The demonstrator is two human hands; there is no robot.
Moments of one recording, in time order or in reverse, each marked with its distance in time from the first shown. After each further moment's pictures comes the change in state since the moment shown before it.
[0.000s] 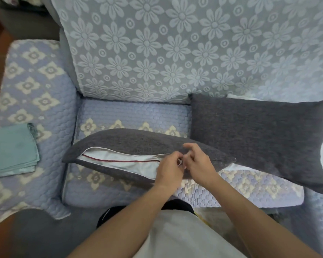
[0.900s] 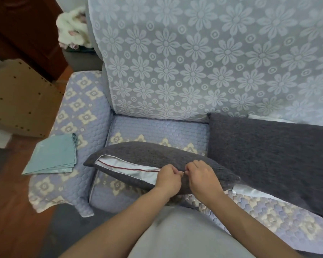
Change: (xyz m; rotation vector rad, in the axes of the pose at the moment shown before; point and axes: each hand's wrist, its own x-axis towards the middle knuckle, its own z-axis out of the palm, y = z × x) left_hand -0.015 0.048 -0.031 -0.047 0.122 -0.365; right_hand 0.015 0.015 -0.007 -0.565 0.127 -0.600
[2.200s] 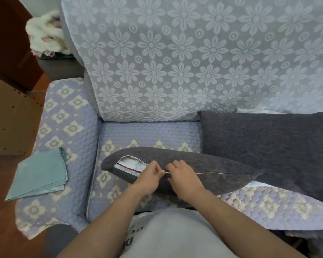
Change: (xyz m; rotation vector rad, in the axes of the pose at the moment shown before) left_hand 0.054 -0.040 -0.064 0.120 -0.215 0.188; right_hand 0.036 -0.052 0.023 -0.020 -0.238 0.024
